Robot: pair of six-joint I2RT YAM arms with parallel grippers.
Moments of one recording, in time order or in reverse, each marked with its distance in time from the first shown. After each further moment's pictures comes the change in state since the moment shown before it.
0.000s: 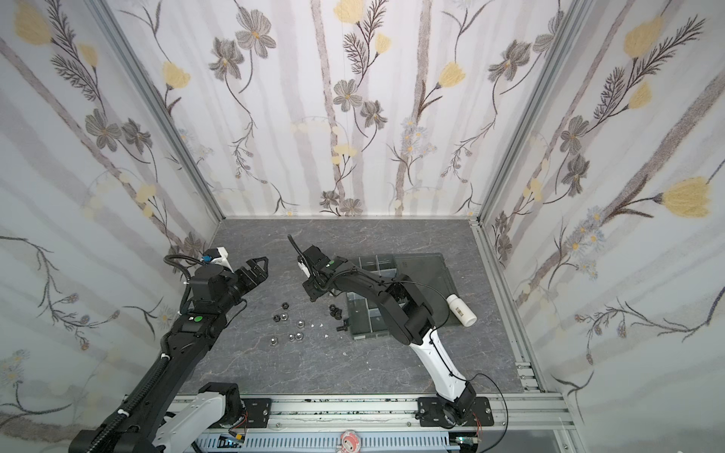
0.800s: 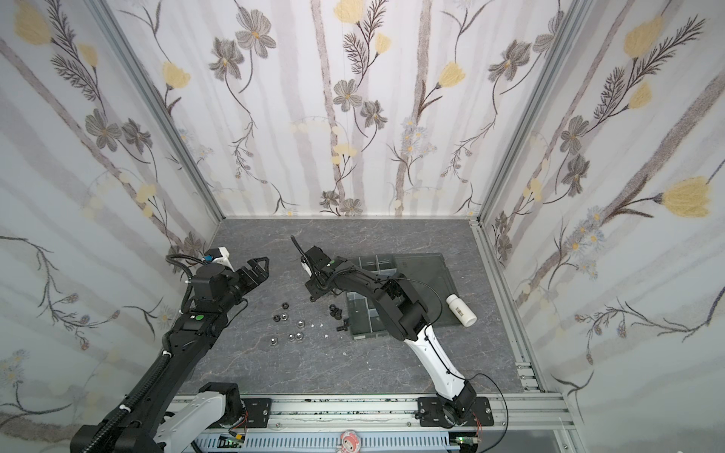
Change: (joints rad) left arm 0.000 0.016 -0.002 0.009 0.003 -0.003; right arm -0.027 0.073 0.046 0.006 0.026 -0.022
